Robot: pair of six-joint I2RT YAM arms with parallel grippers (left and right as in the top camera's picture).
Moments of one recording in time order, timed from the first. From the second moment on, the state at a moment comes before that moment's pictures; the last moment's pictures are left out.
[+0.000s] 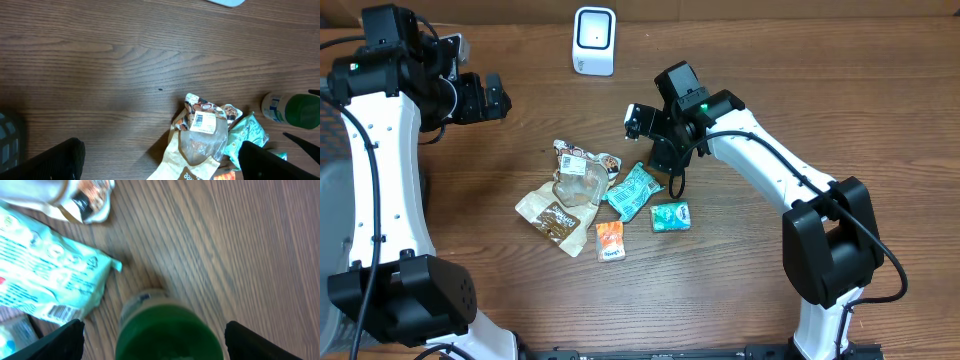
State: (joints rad) left arm 0.20 1.80 1.87 -1.26 0.26 0.03; right arm 0.49 2.01 1.59 -0.75 -0.13 -0.81
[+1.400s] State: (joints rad) left arm 0.20 1.80 1.87 -1.26 0.26 0.03; right arm 0.47 2.00 1.64 -0.85 0.04 0.66
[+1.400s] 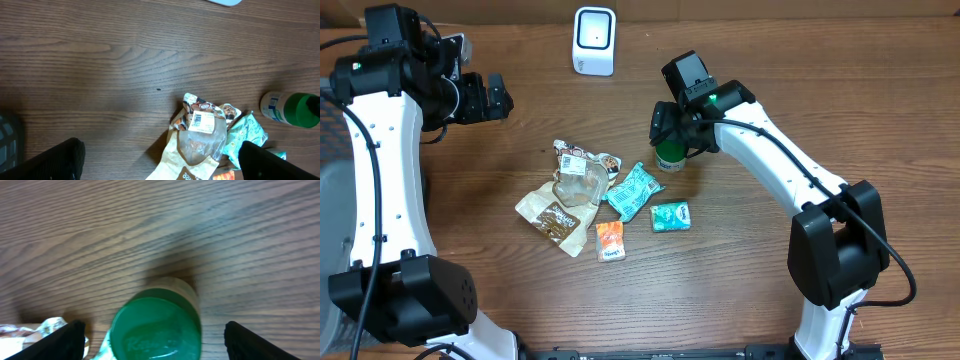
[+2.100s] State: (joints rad) left arm 0.20 1.80 1.87 -1.26 0.26 0.03; right arm 0.50 2.07 1.64 -0.86 0.07 0.66
